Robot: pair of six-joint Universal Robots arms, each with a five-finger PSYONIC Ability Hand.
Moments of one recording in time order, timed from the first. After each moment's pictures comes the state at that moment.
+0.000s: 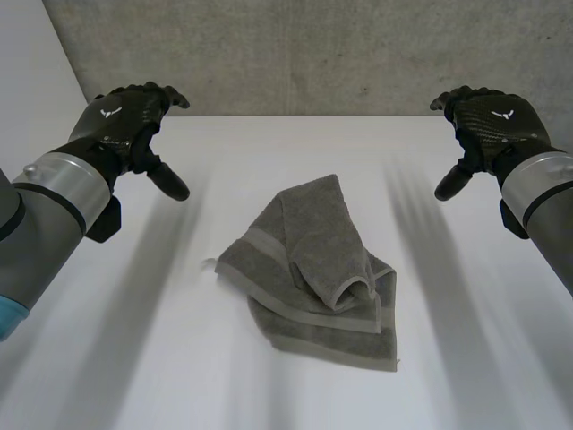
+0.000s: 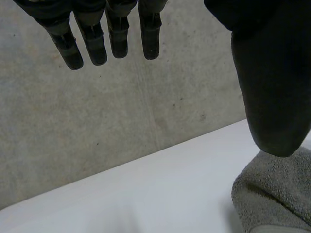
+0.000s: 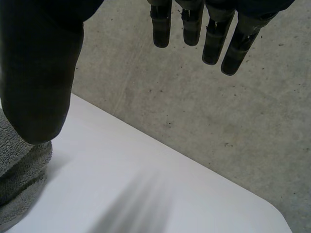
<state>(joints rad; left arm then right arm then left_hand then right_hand) 4.35 -1.72 -1.50 3.16 -1.50 3.11 1.87 -1.37 1.47 -0.03 1.51 2.99 0.25 0.24 0.23 0.23 0.05 0.23 0.25 0.22 0.25 0.06</state>
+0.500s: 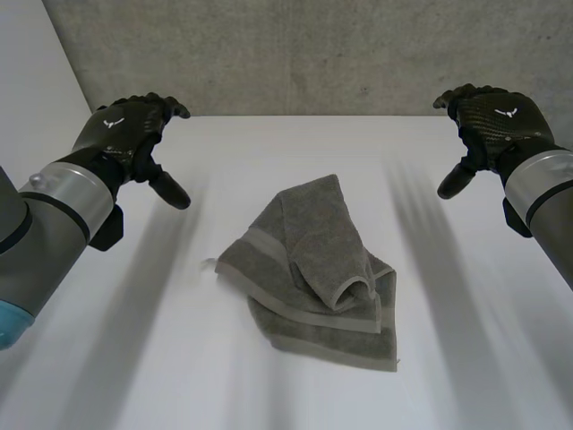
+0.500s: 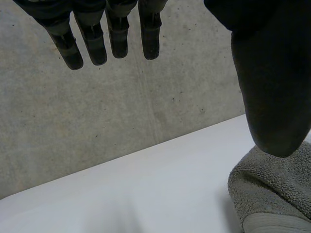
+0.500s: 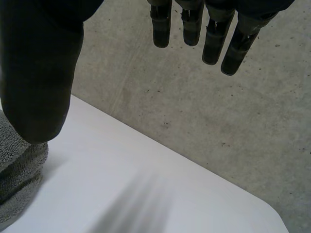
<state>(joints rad) 4.35 -1.72 -1.52 3.17 -1.51 3.10 1.86 -1.37 1.47 -0.03 1.51 2.99 0.25 0.24 0.23 0.23 0.05 0.23 0.25 0.22 0.25 0.06</state>
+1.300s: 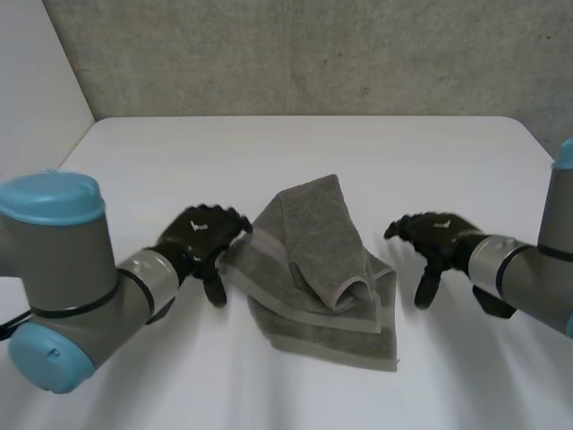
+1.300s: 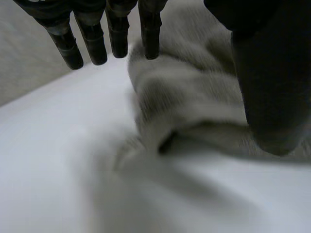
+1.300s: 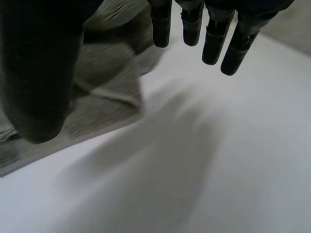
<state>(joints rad) 4.27 -2.00 -1.61 3.19 -1.36 3.38 1.81 -1.11 1.50 0.22 1.26 2.79 0.25 0.24 0.23 0.23 0.05 0.23 0.25 0.22 0.25 0.06</state>
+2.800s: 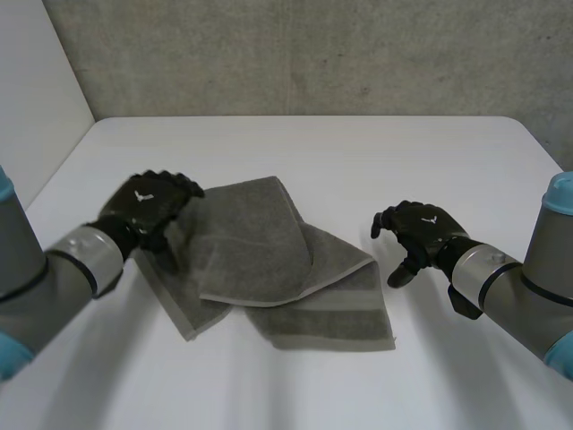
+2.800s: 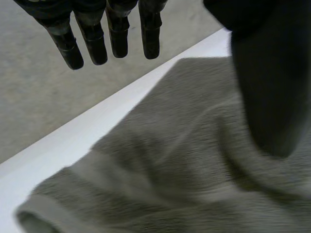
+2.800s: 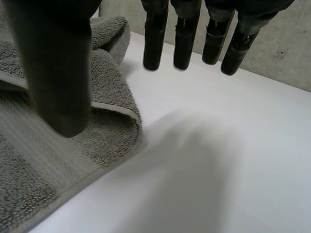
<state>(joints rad) 4.44 -1.81 -1.75 3.27 -1.27 3.43 1.85 -1.16 1.66 -0.10 1.21 2.99 0.25 0.24 0.23 0.23 0.05 0.49 0.50 0.22 0.25 0.29</state>
